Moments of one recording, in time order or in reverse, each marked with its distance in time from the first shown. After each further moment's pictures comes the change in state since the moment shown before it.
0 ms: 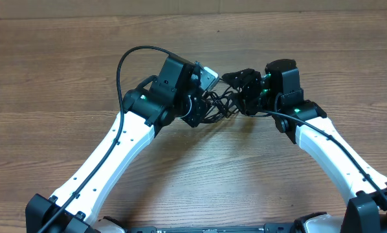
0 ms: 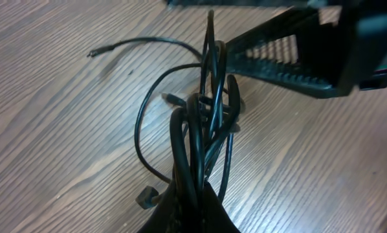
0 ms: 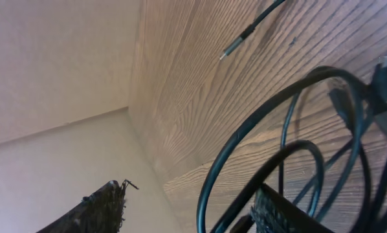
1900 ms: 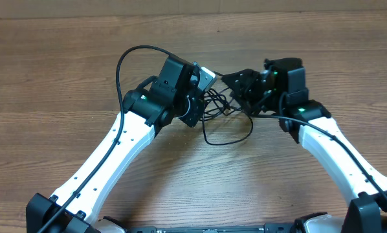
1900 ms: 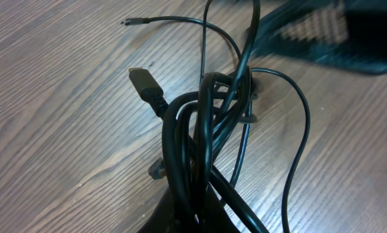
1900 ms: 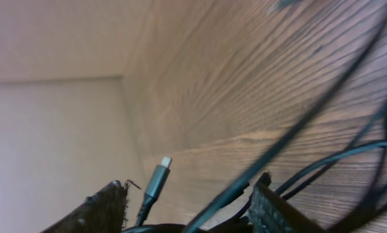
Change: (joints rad) left arm 0.000 0.002 -0.007 -0.008 -0.069 0.018; right arm -0.017 -0.002 -0.001 0.011 -0.098 -0.238
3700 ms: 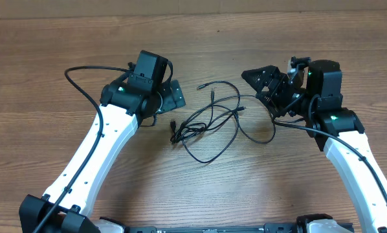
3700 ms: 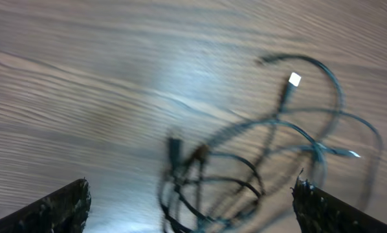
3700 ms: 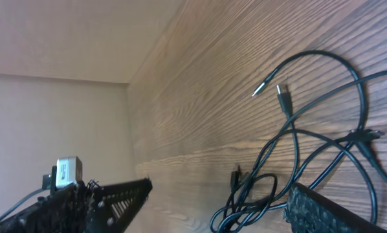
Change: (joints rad) left arm 0.155 0.000 0.000 -0.145 -0.203 -0.785; right arm -0.177 -0.179 -0.005 -0.174 -0.077 -0.214
